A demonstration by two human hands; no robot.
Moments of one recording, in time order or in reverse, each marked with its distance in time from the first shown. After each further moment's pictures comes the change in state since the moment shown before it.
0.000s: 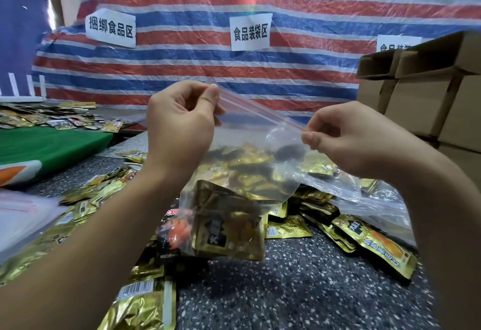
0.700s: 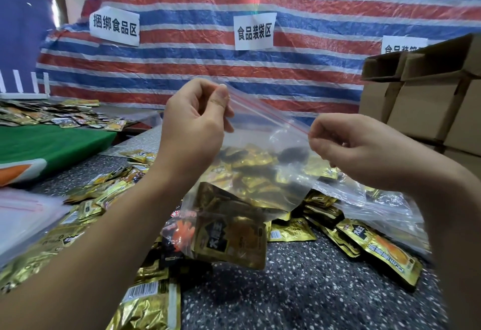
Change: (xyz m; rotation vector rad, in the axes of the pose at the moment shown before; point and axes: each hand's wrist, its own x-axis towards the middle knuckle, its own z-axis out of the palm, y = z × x) left_hand 0.003 -0.004 -0.001 -0.053 -0.112 0.023; right_hand -0.001 0.006 -0.001 0.047 -0.113 -0.147
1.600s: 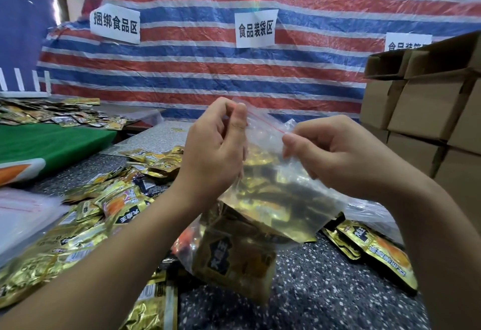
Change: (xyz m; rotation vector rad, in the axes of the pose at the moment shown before) left_hand -0.020 -0.011 0.022 -0.004 -0.144 0.126; right_hand 0.005 -0.013 0.020 0.201 0.039 -0.162
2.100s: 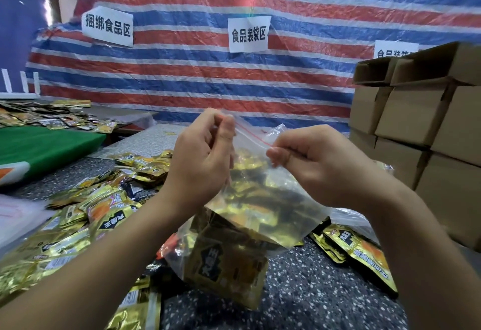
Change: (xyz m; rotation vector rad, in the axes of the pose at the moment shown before) left_hand -0.003 -0.005 0.003 0.037 -0.001 -0.002; right_hand 0.000 0.008 0.002 -0.070 0.014 -0.006
